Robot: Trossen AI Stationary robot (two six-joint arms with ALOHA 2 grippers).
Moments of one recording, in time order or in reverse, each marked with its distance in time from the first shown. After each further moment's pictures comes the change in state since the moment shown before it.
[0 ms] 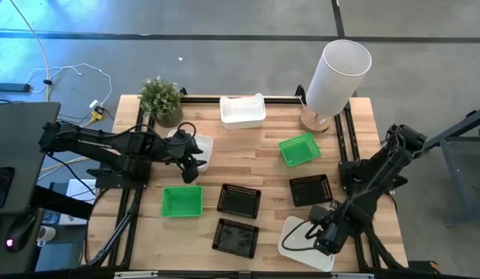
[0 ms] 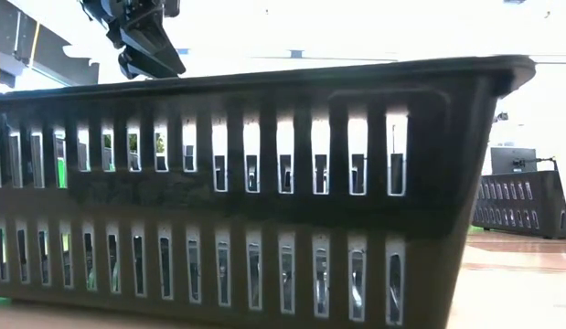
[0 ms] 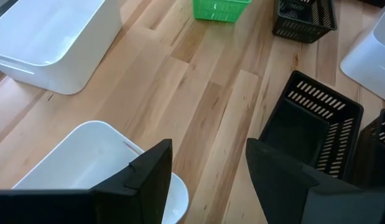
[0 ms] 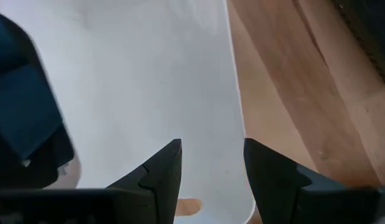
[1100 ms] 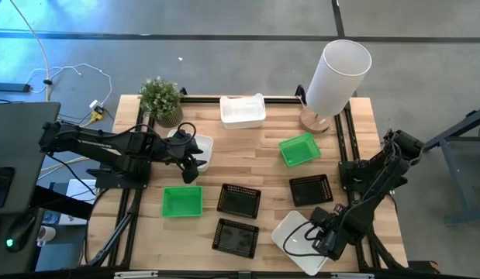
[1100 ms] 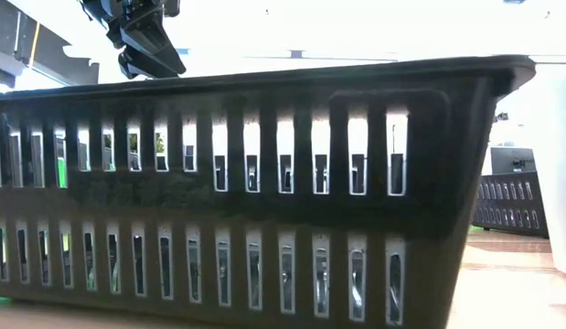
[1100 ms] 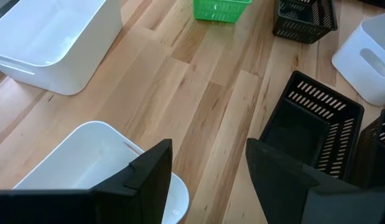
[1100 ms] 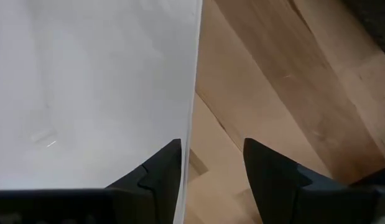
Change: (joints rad) left arm 0.000 0.000 0.000 0.001 -0.003 0.003; right arm 0.038 0.079 0.004 -0.018 -0.005 0.160
